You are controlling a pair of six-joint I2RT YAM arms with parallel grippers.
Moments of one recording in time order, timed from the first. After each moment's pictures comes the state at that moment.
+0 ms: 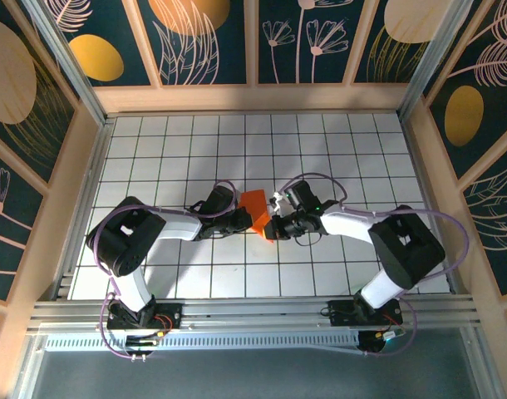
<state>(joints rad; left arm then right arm) -0.67 1.78 0.72 0.22 0.31 -0.91 0.65 1.59 0.73 -0.17 -0.59 0.48</state>
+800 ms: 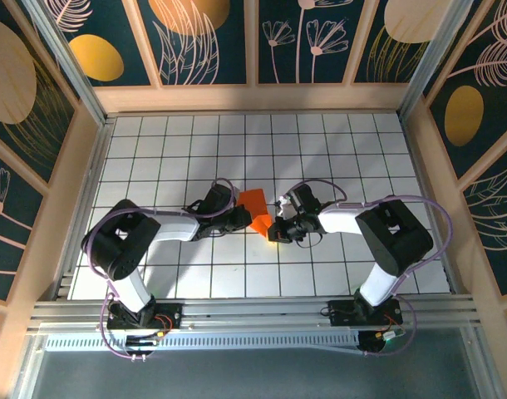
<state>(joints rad) -0.67 1.71 0.71 0.23 0.29 -0.91 0.60 1.69 0.70 -0.10 -0.62 0.56</state>
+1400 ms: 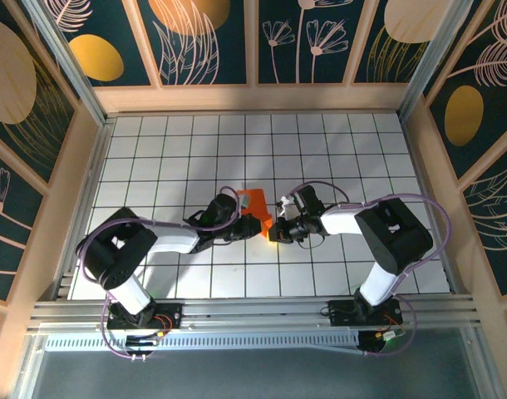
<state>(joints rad) -0.78 1.69 0.64 0.41 0.35 -0.93 0.57 1.70 0.66 -0.01 -0.68 0.55</state>
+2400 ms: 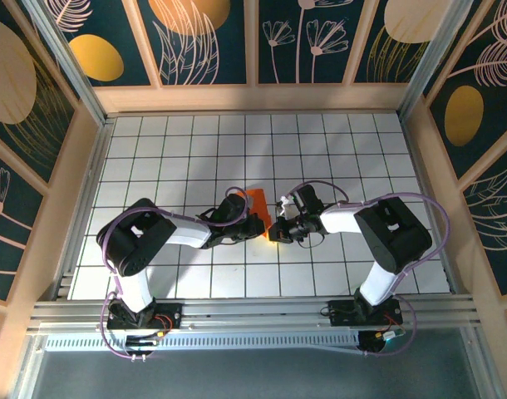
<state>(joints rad) -0.79 1.82 0.72 0.34 0.28 -1.00 0.57 1.72 0.67 -0.05 -0.68 0.54</state>
